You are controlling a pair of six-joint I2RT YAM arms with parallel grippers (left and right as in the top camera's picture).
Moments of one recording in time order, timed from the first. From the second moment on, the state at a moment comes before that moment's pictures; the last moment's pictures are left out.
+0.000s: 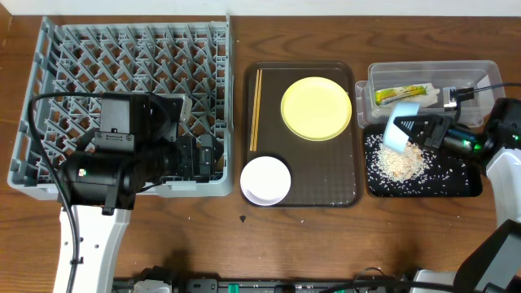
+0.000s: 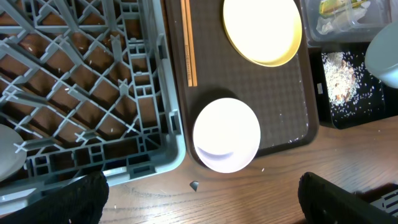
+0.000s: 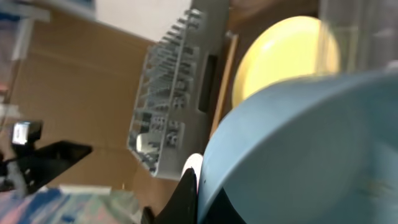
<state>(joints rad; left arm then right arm) -0.11 1.14 1.29 -1.18 0.36 -0.11 -0.43 1.55 1.01 -0.69 -1.26 -0.03</state>
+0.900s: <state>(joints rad) -0.11 1.14 1.29 -1.18 0.36 -0.11 -0.57 1.55 1.01 -0.97 -1.45 -0.37</state>
